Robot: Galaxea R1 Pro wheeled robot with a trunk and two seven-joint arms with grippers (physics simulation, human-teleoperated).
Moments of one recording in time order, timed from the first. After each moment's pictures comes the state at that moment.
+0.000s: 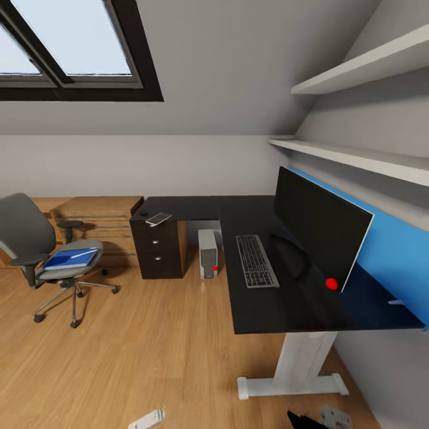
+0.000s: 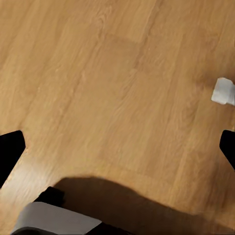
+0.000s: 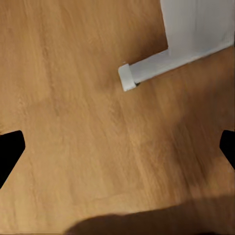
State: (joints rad) left arm 0.00 0.05 -0.50 -1.09 0.76 0.14 0.66; right arm -0.08 -0.13 0.01 -0.84 -0.49 0.24 0.13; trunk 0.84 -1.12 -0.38
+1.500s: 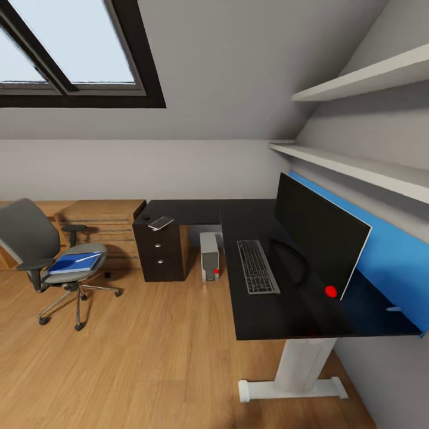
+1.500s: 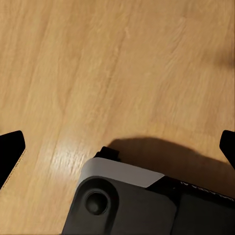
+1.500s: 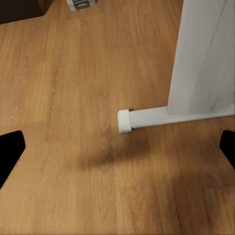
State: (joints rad) left arm 0.00 0.02 -0.50 -0.59 0.66 -0.09 0.44; right arm -0.08 -0.01 0.10 -0.44 -0.25 -0.51 0.10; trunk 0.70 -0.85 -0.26
